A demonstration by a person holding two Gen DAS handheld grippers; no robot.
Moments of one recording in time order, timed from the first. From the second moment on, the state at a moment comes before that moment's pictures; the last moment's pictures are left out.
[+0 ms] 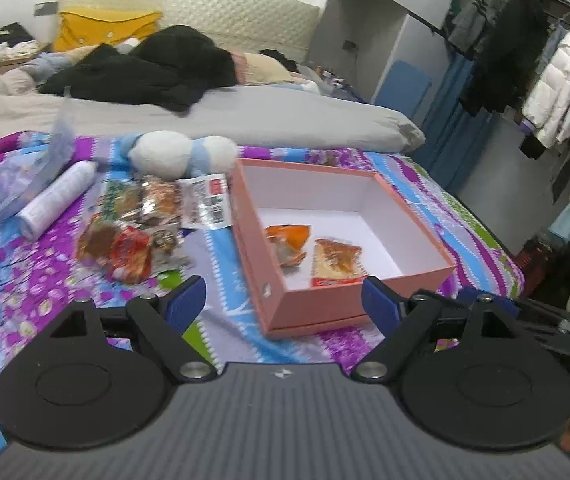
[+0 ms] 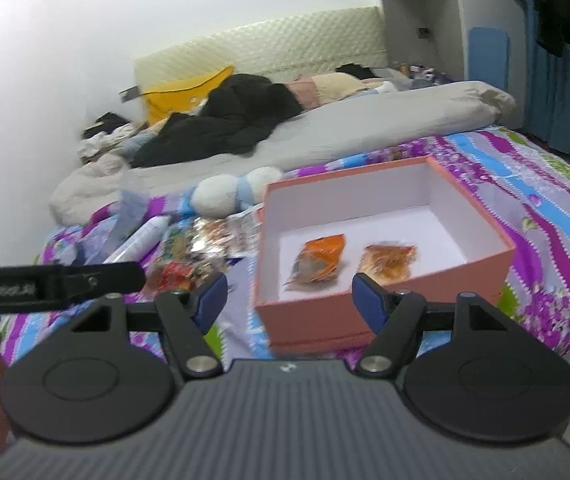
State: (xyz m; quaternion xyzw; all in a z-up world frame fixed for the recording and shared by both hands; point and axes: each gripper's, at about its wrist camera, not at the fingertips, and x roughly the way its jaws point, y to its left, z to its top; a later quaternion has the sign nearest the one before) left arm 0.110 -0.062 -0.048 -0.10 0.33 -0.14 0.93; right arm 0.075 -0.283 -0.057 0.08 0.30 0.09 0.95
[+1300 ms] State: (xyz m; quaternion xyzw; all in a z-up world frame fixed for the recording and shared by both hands) left arm 0.135 0.070 -0.126 -0.26 0.37 0.00 0.89; right arm 0.085 -0.184 -0.109 0.01 0.35 0.20 0.91
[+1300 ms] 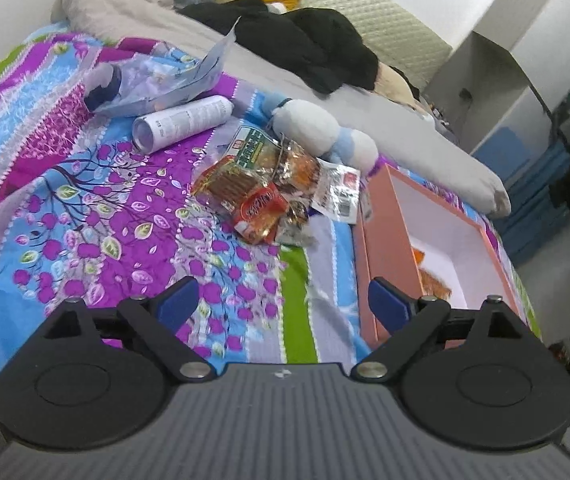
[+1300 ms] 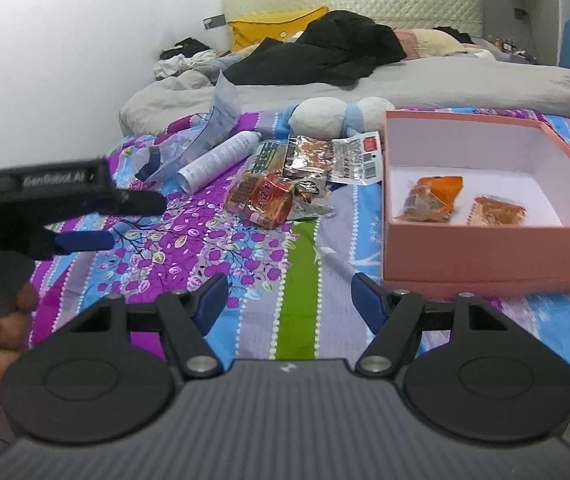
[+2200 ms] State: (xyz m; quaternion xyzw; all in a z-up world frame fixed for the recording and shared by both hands) left arm 0.373 0.152 -0.268 -0.47 0.45 0.04 0.75; right arm 0.334 -0.092 -0.217 -0.06 0.44 0.19 0.88
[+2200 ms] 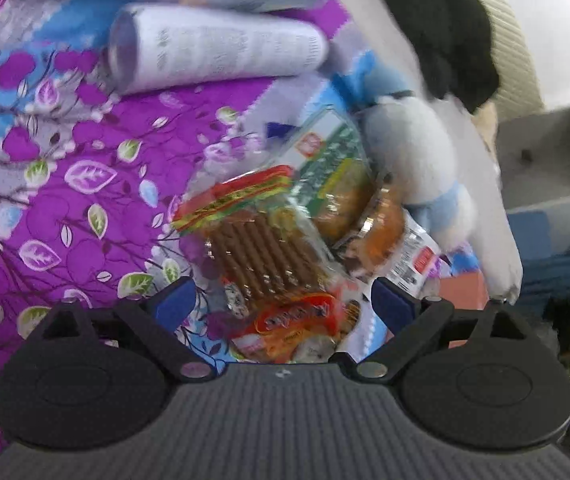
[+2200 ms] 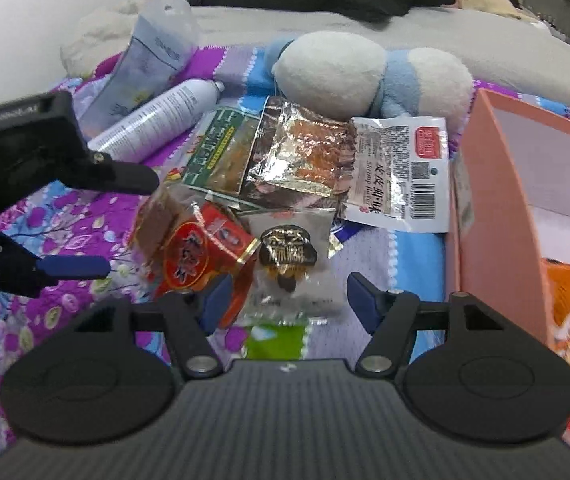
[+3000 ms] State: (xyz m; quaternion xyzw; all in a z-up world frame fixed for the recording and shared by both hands) left arm 0.370 0.117 -0.283 -0.42 0.45 0.07 0.79; right arm 0.327 -0.107 -0.245 -0.05 0.41 0.20 0.89
